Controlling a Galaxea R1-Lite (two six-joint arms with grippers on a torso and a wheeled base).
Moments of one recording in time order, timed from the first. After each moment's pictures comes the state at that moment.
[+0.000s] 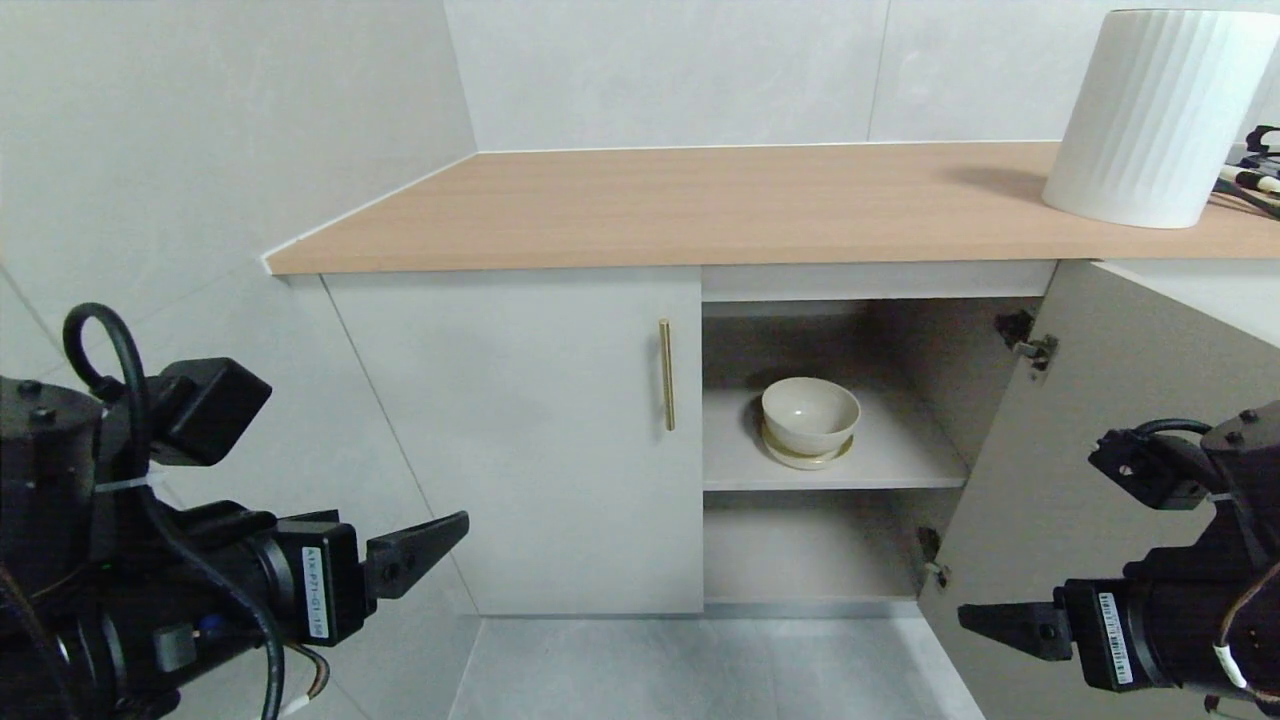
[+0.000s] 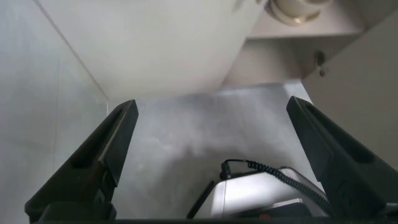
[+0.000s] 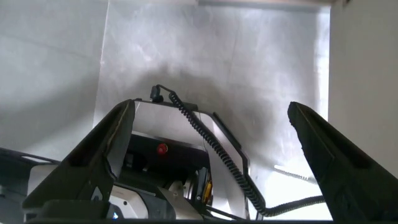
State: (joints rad) left arm -0.59 1.20 -0.66 -0.03 0.29 -0.35; right arm 0.59 1.30 -0.70 0.19 -0.11 0.46
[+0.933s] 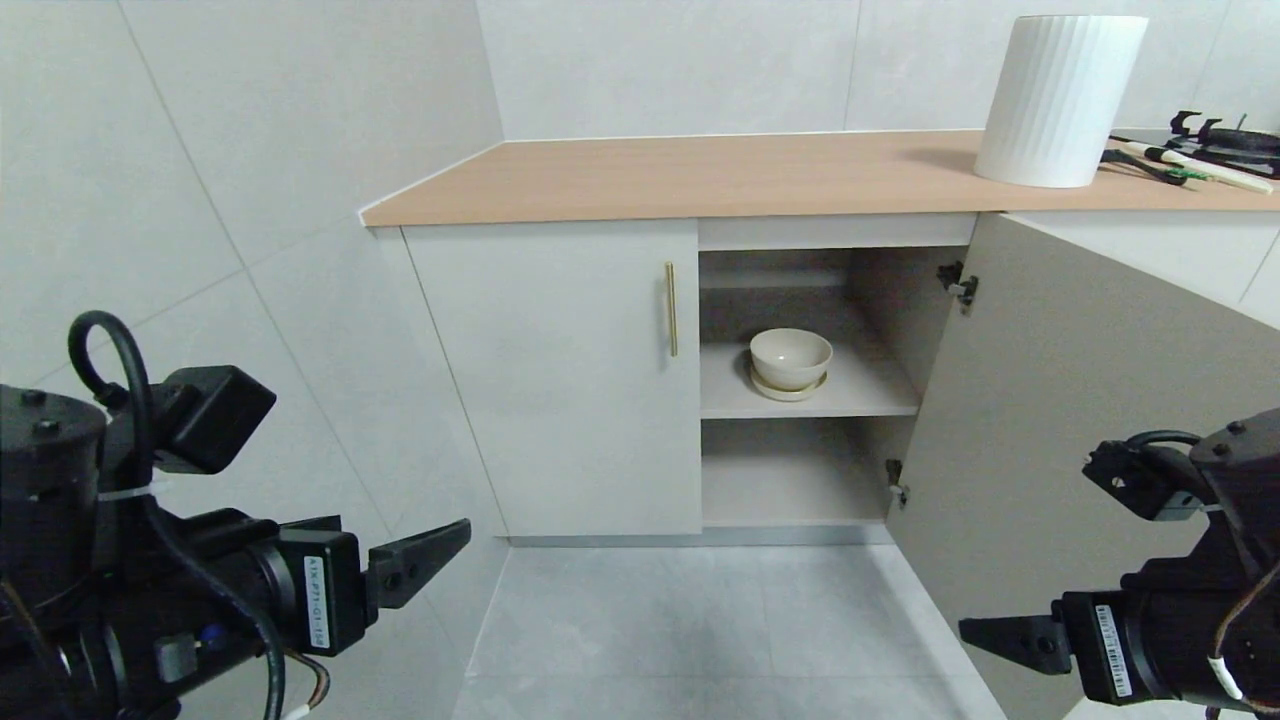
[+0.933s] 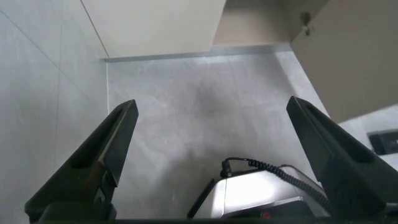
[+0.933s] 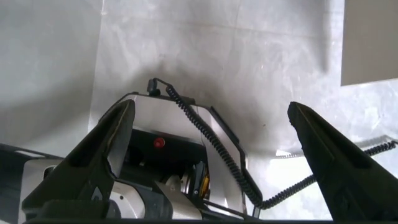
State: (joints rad) left arm -0.59 1.20 -0.65 -0.03 0.29 -0.35; right arm 0.59 1.31 -0.70 0.20 -0.11 0.46
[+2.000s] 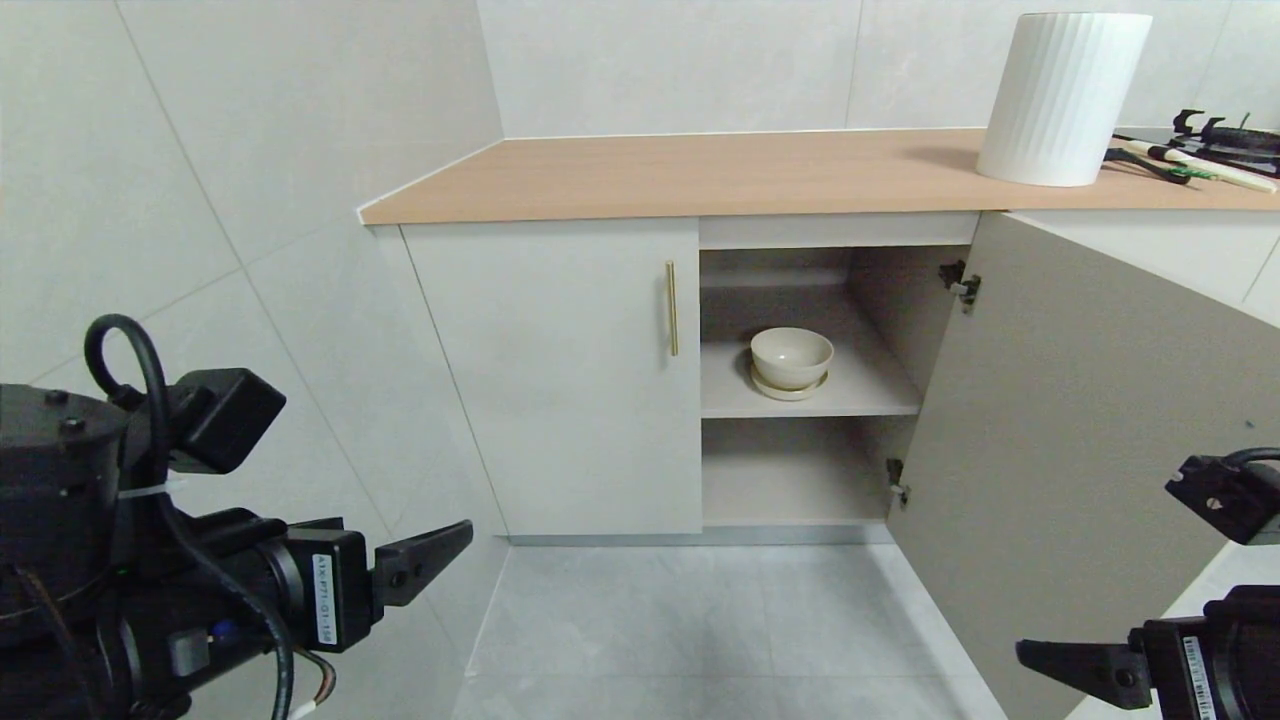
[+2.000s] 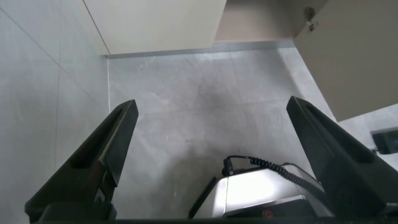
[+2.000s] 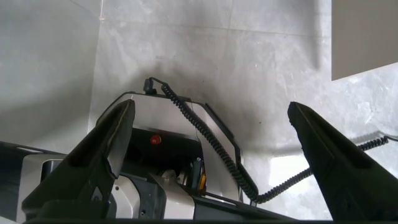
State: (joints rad) left arm -0.59 1.21 -0.65 -0.03 0.29 -0.35; right arm 0.59 1.17 -0.65 0.27 -0.13 0.46
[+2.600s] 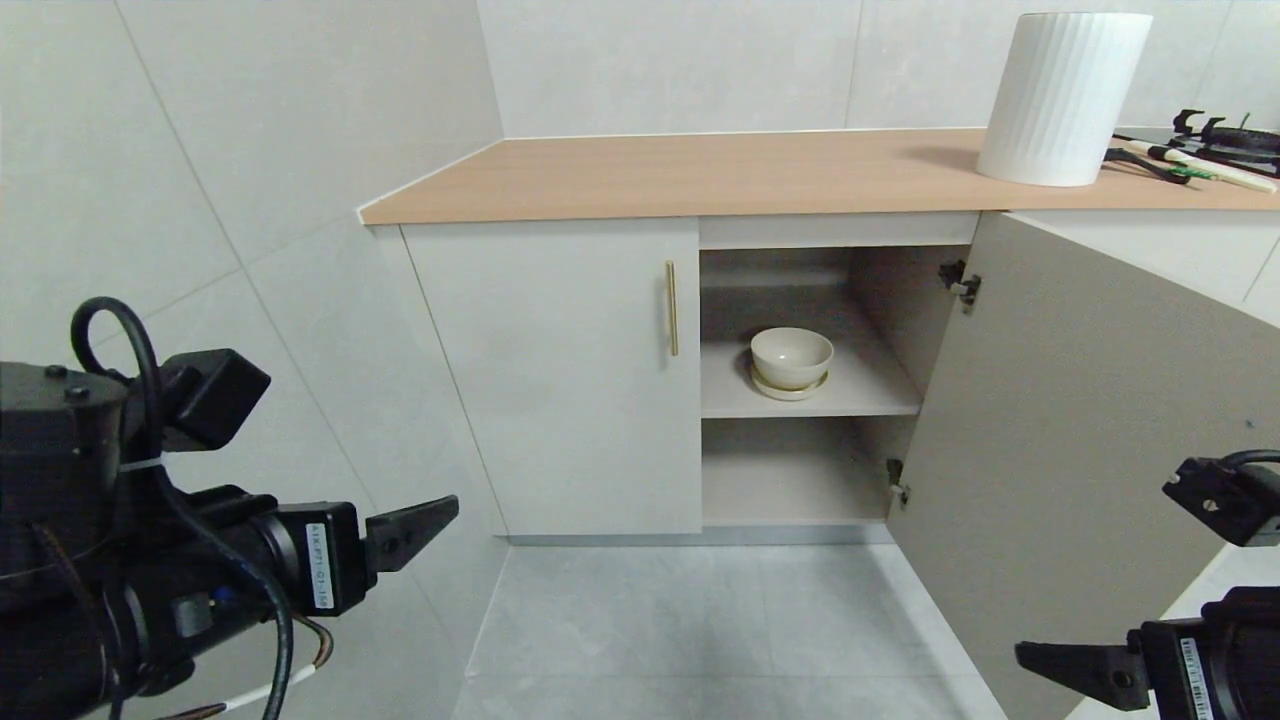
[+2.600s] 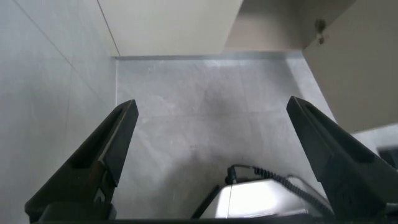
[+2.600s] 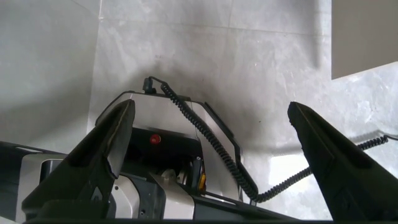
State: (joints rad) left arm -0.53 1.23 -0.67 -0.05 0.30 -0.35; right arm 0.59 1.18 -0.65 0.27 -0.13 0.46
